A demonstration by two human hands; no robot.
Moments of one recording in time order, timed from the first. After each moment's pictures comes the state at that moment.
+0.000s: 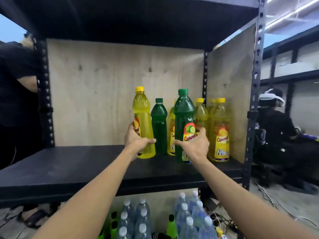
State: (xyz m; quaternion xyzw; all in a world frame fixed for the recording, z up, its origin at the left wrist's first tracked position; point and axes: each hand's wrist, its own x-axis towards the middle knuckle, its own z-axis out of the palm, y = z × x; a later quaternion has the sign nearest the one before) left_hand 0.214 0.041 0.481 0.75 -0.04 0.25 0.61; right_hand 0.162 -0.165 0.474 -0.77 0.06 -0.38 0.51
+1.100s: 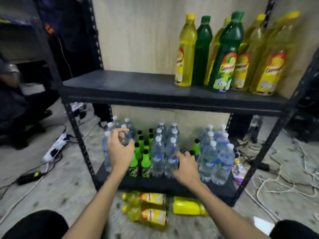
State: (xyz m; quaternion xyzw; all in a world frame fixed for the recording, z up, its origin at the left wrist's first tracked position) left_hand -0.028 0.142 0.247 0.77 0.17 0.41 0.46; right_hand 0.002 -0.072 0.202 -0.97 -0.11 -0.06 0.21
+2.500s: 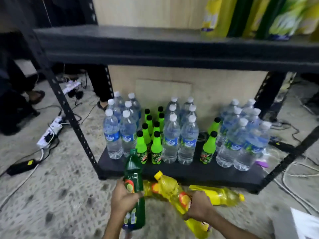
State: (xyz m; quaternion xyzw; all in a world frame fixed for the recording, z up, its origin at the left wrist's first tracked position) left_hand -0.043 0.211 -0.008 0.81 0.34 0.01 0.47; right_hand 0.005 -0.055 -0.019 -0.96 -0.09 0.21 0.14
